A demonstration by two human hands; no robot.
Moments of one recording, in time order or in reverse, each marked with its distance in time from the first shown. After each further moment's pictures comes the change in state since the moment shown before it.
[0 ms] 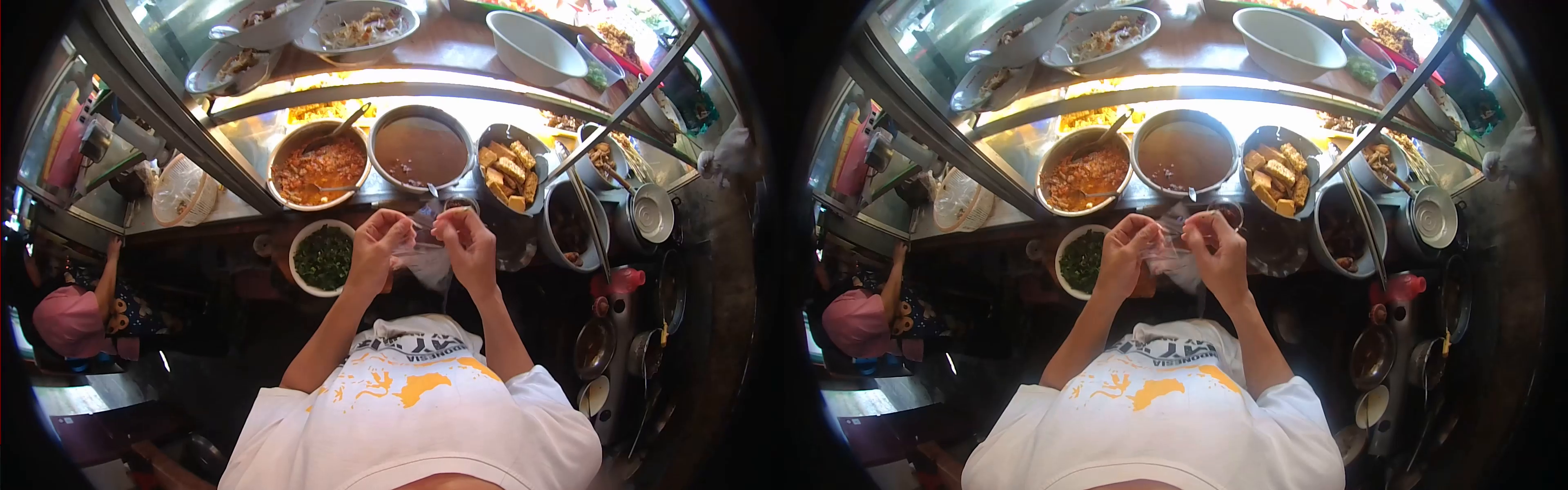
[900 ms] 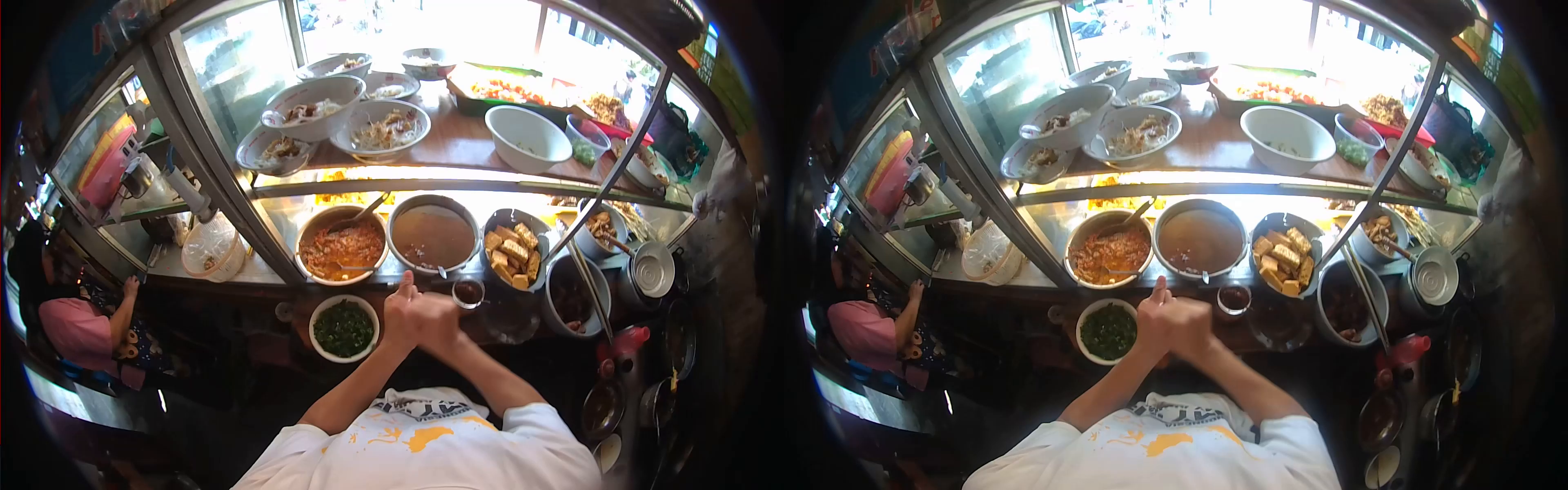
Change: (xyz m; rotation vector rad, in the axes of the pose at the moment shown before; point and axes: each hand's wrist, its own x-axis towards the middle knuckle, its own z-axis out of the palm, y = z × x) left_hand 0.030 -0.030 0.016 -0.324 0.179 -0.024; right_hand 0.006 0.002 0.046 -0.526 -0.149 -0.742
